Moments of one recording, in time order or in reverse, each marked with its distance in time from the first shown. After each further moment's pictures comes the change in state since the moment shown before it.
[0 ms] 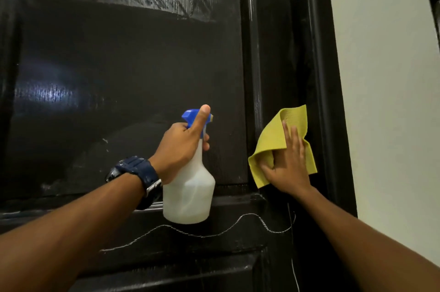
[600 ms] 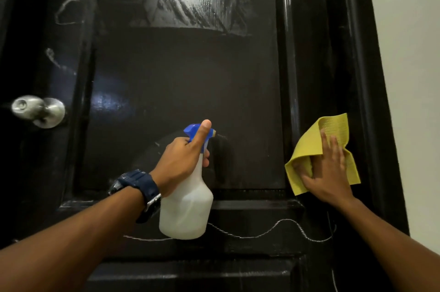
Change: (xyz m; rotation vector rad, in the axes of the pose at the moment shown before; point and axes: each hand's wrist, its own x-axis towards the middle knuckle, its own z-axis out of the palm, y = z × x) left_hand -0.035 -0.012 -0.069 0.117 0.070 -0.100; right_hand 0.001 0.009 0.005 -0.063 -0.049 0.001
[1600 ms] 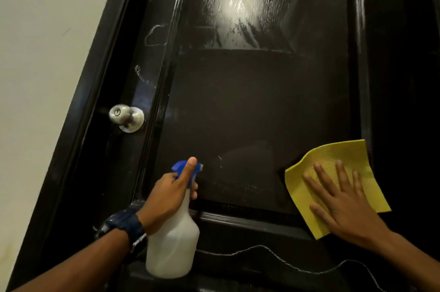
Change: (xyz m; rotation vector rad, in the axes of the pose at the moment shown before) left_hand -0.045 -0.086 -0.113 -0.014 0.214 -0.080; right_hand 0.012 -0.090 0.021 -0.317 -0.233 -0.419
